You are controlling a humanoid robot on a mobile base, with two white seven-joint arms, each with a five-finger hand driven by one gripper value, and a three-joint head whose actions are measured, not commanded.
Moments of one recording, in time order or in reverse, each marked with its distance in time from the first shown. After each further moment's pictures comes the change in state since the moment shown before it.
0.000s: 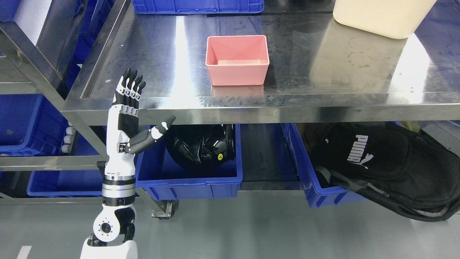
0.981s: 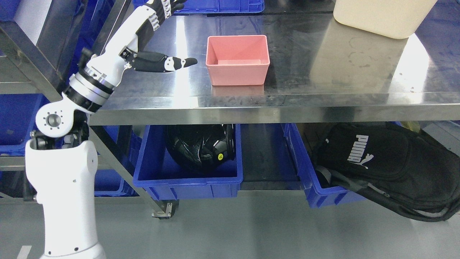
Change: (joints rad) left arm -0.613 0.121 0.014 0.128 -0.218 0.351 -0.665; right arm 0.000 0.000 0.000 0.000 0.000 0.000 0.000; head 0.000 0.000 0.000
